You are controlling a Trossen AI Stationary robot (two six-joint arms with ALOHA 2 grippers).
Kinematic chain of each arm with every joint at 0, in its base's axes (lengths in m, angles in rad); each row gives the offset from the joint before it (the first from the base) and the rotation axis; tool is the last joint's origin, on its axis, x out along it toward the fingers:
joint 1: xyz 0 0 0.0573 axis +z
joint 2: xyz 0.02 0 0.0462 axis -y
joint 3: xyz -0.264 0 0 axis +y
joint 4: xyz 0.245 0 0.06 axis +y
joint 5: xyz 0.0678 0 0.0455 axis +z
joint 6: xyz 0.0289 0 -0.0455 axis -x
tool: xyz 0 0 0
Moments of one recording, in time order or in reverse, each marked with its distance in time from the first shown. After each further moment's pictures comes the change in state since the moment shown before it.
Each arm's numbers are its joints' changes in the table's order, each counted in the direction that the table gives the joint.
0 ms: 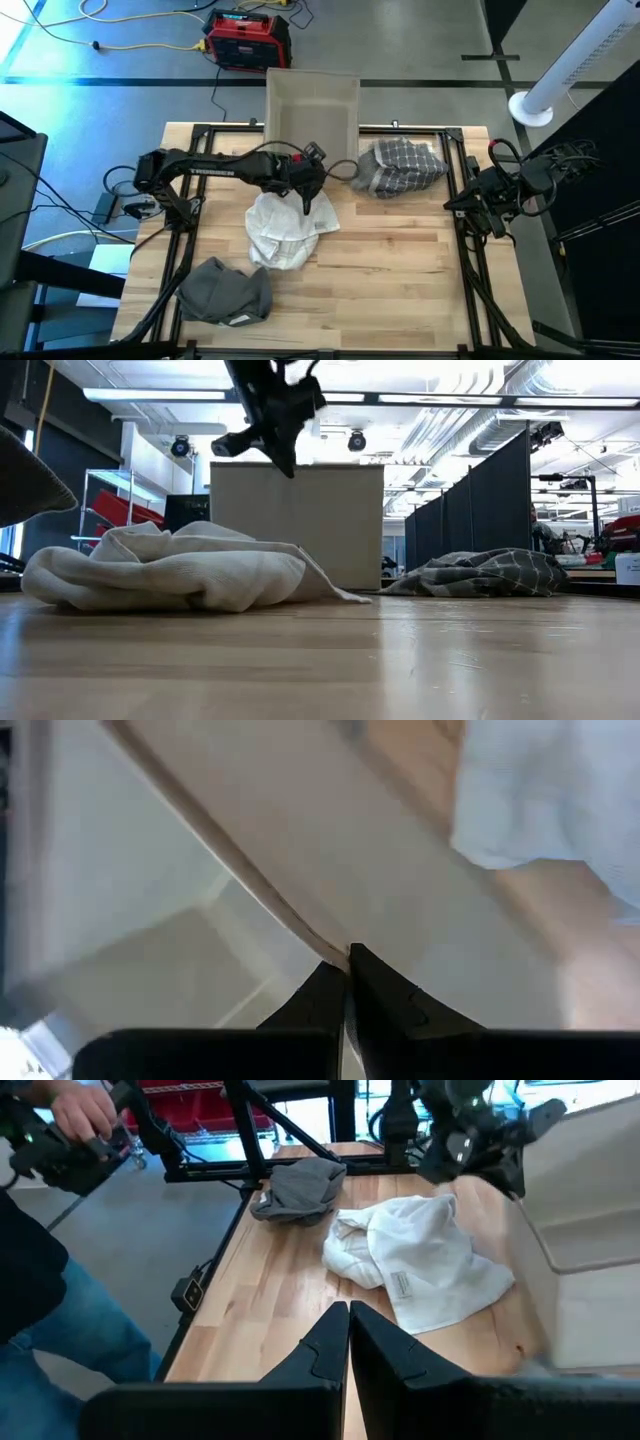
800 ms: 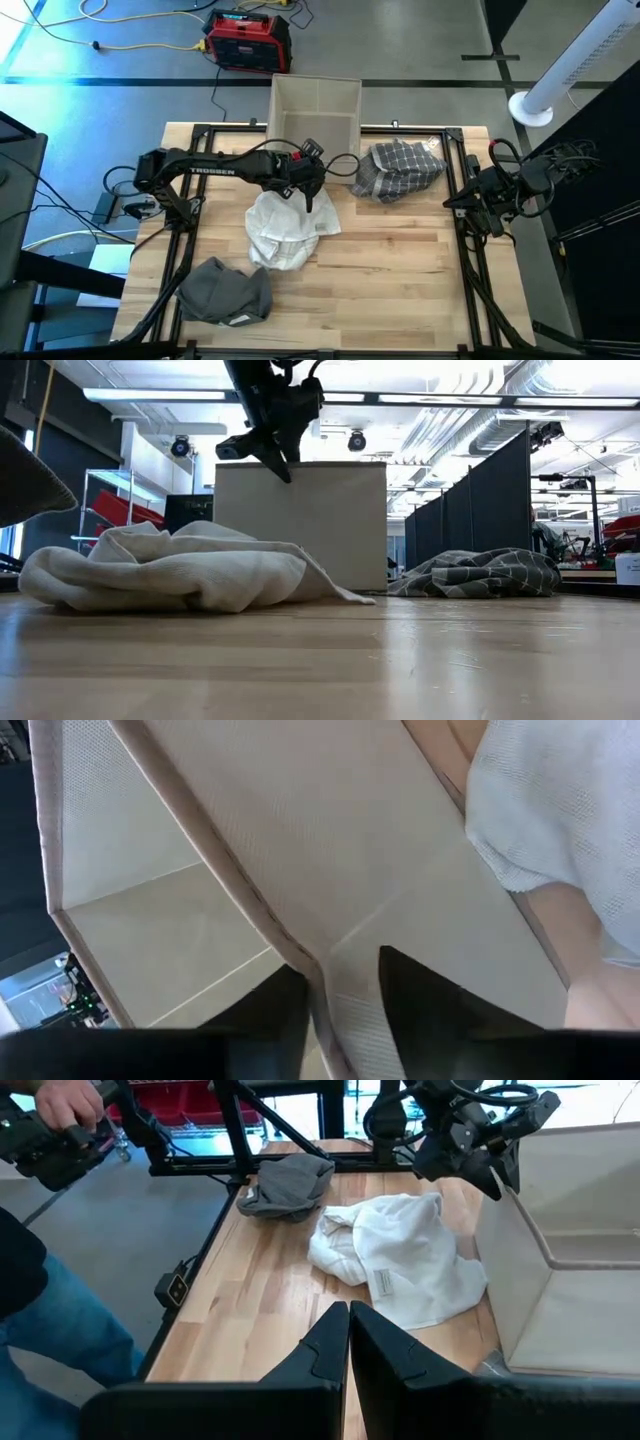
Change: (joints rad) left arm -0.005 0.019 0.008 -0.020 -0.010 0.116; right arm 0.000 0.000 0.000 0.011 0.002 -0.017
